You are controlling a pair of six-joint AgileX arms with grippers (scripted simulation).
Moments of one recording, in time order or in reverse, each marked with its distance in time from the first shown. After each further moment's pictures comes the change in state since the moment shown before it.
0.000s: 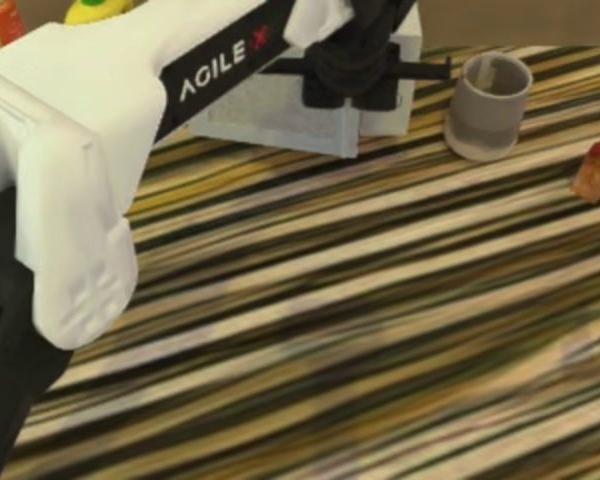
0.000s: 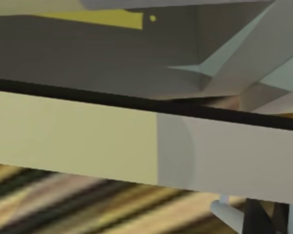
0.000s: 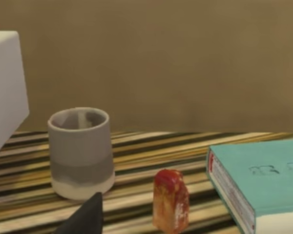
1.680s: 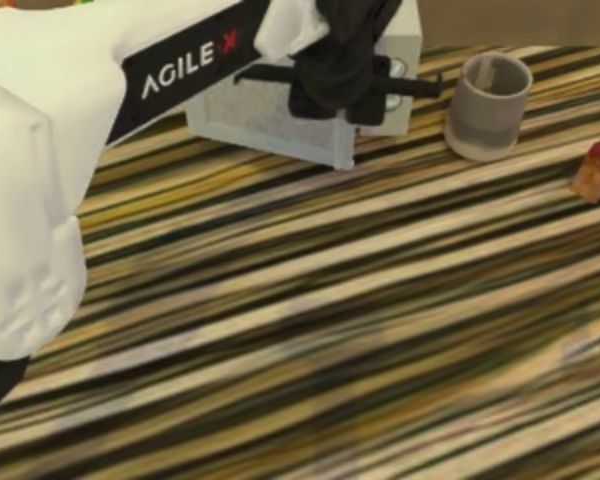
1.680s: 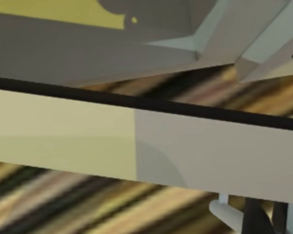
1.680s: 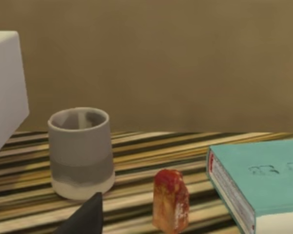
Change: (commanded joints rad) left arm 0.008 -0.134 -0.235 0.127 0.046 0.098; right arm 0.000 0.000 0.000 0.000 0.000 0.000
